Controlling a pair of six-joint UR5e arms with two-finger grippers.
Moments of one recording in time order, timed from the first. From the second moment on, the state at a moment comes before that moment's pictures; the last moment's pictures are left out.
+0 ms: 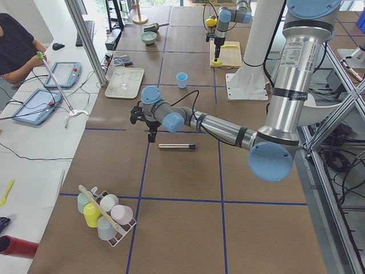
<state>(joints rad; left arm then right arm) -1.09 -1.74 -1.67 -1.93 -2.28 -0.65 0.10 -1.58 2.17 -1.33 1.55 1.58</state>
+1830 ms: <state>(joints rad) -1.09 -1.74 -1.67 -1.94 -2.28 -0.65 0.10 -1.56 2.12 -1.33 1.56 1.56</state>
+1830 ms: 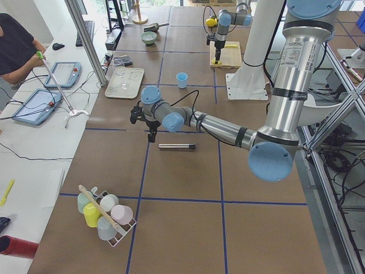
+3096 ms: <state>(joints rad) -1.09 -1.74 -1.67 -1.94 -2.28 -0.65 0.11 -1.54 2.12 -1.33 1.57 1.56</state>
